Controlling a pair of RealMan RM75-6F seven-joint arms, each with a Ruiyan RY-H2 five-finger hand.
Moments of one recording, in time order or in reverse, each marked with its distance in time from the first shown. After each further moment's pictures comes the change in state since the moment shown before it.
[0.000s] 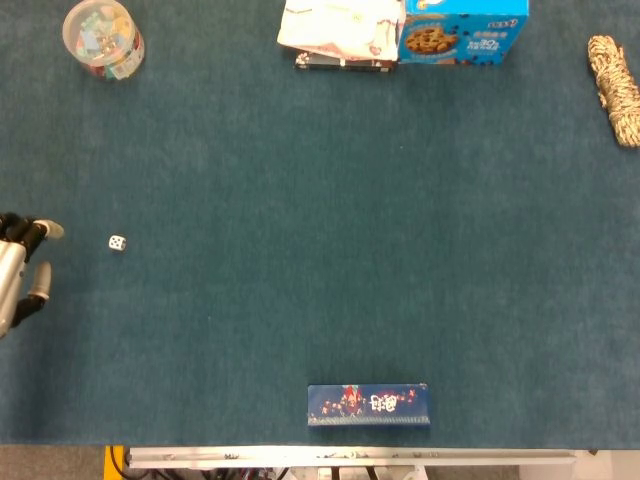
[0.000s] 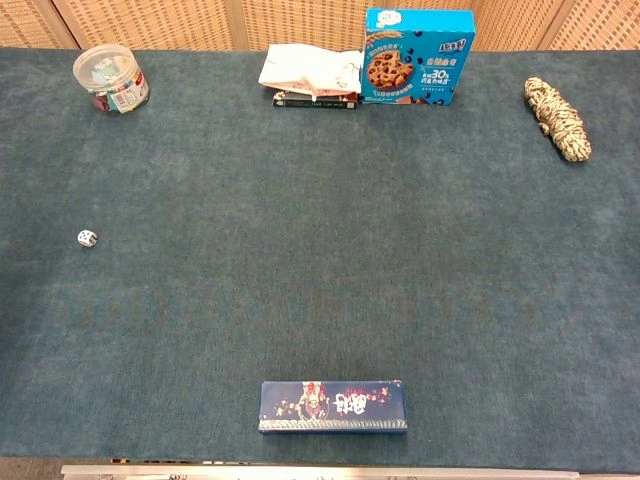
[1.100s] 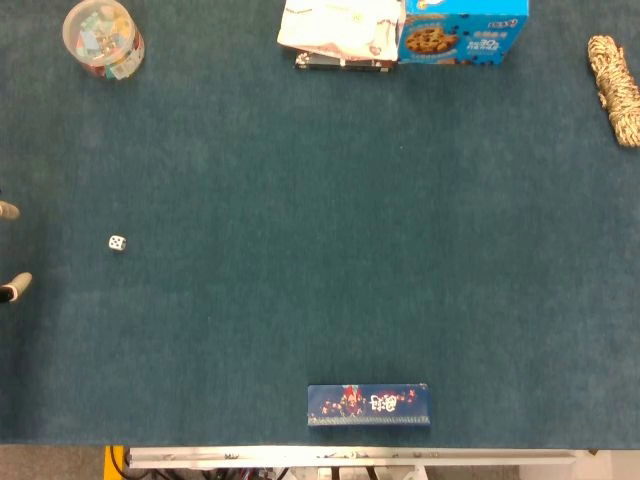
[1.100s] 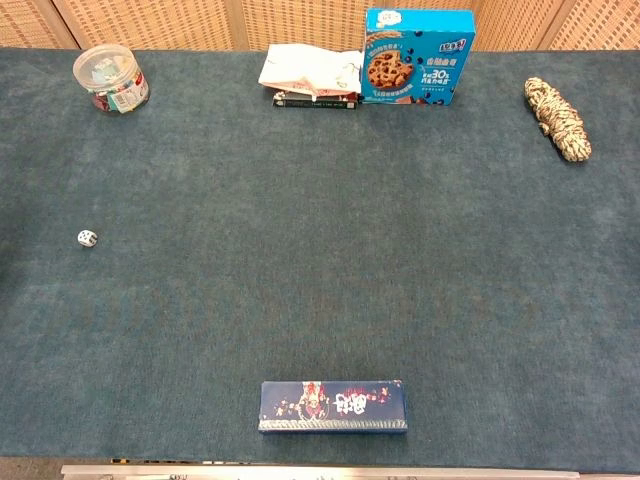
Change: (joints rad) left arm 0.017 -0.082 -0.062 0.177 -0.076 0.039 -0.101; right arm 0.006 -0.014 -0.012 0.026 0.004 -0.039 -0.034
